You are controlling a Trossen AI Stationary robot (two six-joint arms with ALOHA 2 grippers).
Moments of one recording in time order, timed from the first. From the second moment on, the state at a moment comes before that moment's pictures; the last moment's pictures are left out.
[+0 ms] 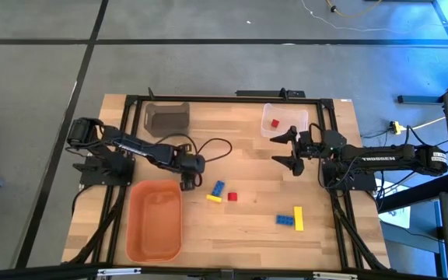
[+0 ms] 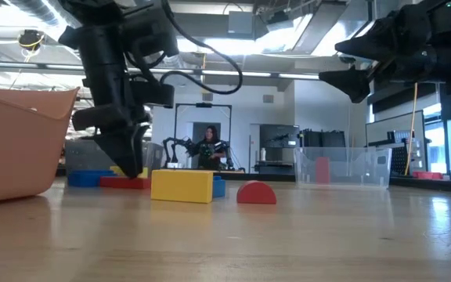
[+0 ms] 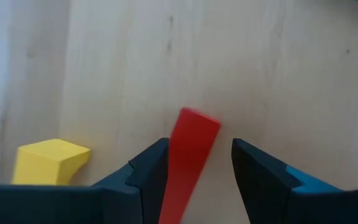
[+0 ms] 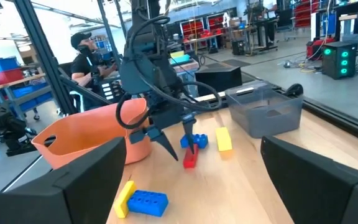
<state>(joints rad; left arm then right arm) -0.06 1.58 0.82 -0.43 -0.23 -0.14 -0.25 0.79 0.12 0.71 -0.23 0.23</state>
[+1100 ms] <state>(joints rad) -0.03 1.58 0.75 -0.40 -0.24 -0.21 -0.25 0.79 0.12 0.71 -0.23 0.23</state>
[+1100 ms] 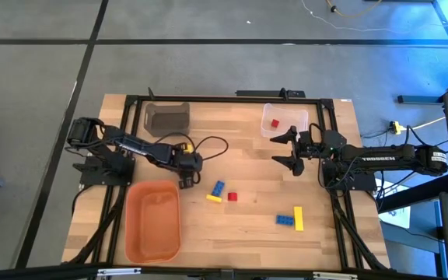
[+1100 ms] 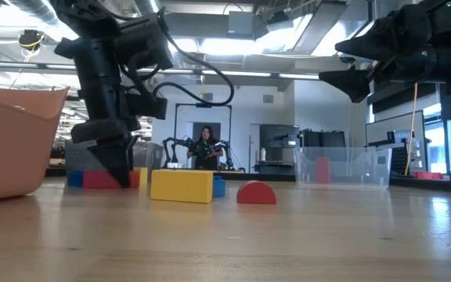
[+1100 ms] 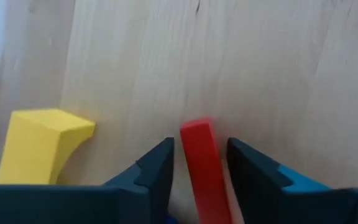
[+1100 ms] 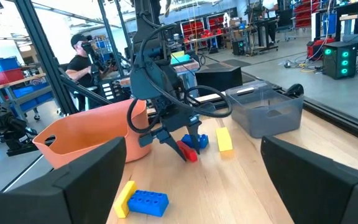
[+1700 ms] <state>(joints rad) -0.05 1.58 0.79 0.01 -0.48 -0.01 -0.25 0.79 0.12 0.71 -0.22 0.22</state>
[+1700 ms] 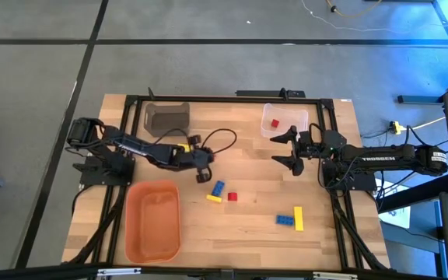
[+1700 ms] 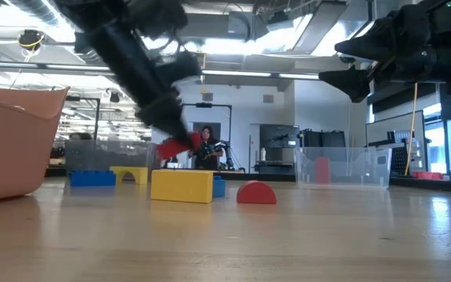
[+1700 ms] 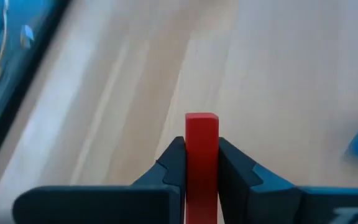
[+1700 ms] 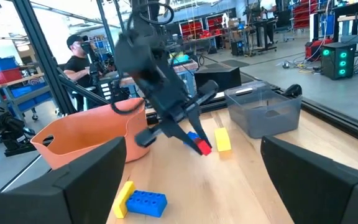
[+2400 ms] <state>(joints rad) 0.01 1.58 0.50 1.29 -0.08 -0.18 -0.14 1.13 0.28 0.70 -0.08 0.16</state>
